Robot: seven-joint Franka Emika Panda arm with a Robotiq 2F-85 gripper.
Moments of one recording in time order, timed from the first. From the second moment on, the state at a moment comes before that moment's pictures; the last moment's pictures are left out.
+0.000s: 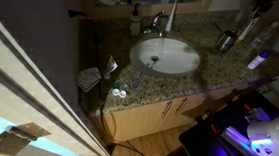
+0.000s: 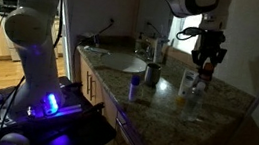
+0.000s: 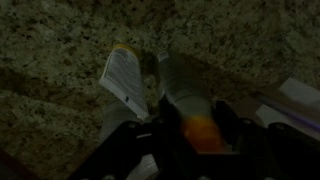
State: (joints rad) arm -0.31 0.34 -0.40 -1.79 0.00 2.29 1.55
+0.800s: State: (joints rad) arm -0.33 0.38 -0.40 -1.77 0.10 2.32 1.56
